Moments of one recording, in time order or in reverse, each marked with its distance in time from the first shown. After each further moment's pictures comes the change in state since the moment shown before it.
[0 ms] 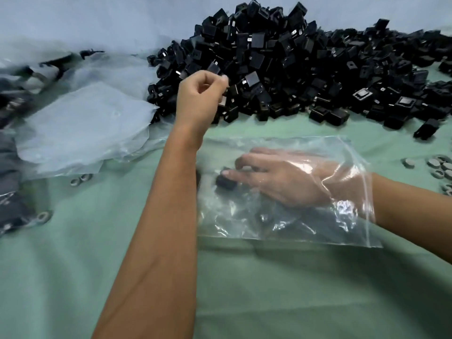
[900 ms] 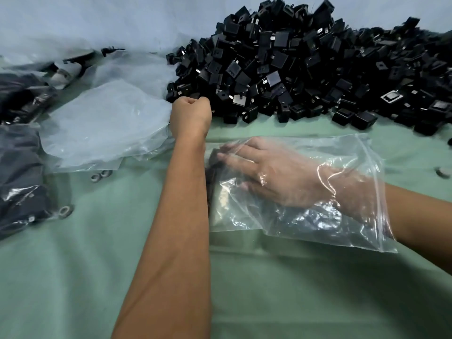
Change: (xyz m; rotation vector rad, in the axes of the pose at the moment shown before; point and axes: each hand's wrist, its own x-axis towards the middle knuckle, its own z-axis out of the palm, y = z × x) left_hand 0.013 -0.031 -0.028 0.073 0.348 -0.400; right_hand 0.040 -0.006 -0.006 -0.124 -0.332 0.055
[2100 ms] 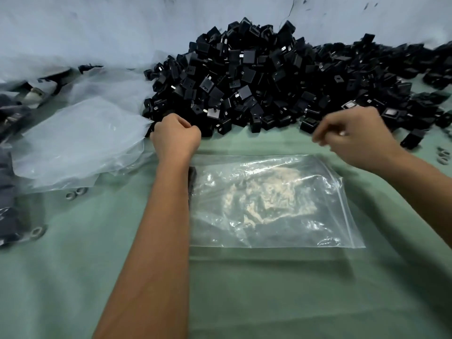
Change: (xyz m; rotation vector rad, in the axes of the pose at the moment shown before) left_hand -0.009 -0.007 0.008 0.533 -0.013 0.264; right_hand -0.111 0.088 -0.041 0.356 0.492 0.745
